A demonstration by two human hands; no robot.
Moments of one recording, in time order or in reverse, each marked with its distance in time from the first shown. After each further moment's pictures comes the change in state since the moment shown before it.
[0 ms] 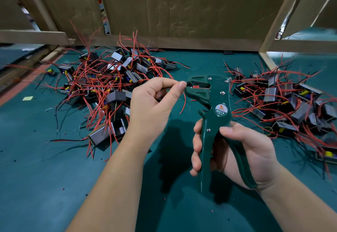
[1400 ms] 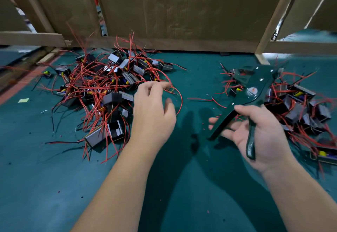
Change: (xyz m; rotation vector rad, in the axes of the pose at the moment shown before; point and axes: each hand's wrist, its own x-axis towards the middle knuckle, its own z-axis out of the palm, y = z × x) left_hand -0.005 -0.024 0.006 0.633 -0.015 -0.038; right_hand 0.007 -0.019 -0.022 -0.139 0.675 -0.361
